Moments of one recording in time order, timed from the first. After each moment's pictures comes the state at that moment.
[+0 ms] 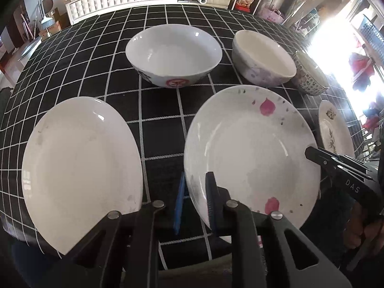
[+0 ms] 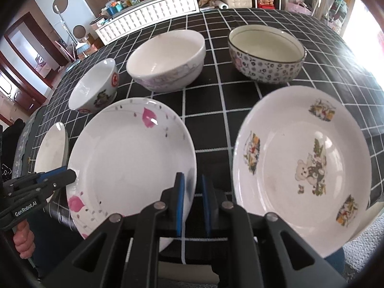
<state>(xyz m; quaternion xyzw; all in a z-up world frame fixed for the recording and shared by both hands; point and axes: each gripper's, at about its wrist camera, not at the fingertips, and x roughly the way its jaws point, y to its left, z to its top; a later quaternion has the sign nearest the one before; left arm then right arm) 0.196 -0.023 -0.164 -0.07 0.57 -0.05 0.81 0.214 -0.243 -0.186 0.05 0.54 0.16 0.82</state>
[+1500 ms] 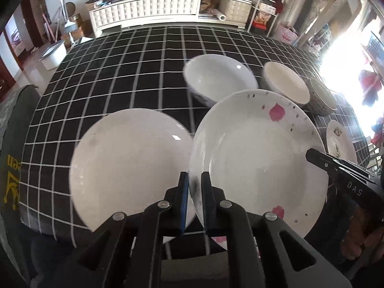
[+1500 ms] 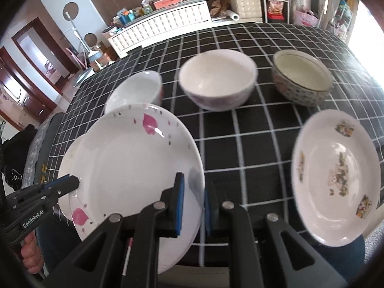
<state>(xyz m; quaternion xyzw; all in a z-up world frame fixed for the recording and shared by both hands) 0.174 0.031 -0.121 -0.07 0.54 0.00 0.84 0.203 -0.195 -0.146 0.07 0.52 0.18 0.83</state>
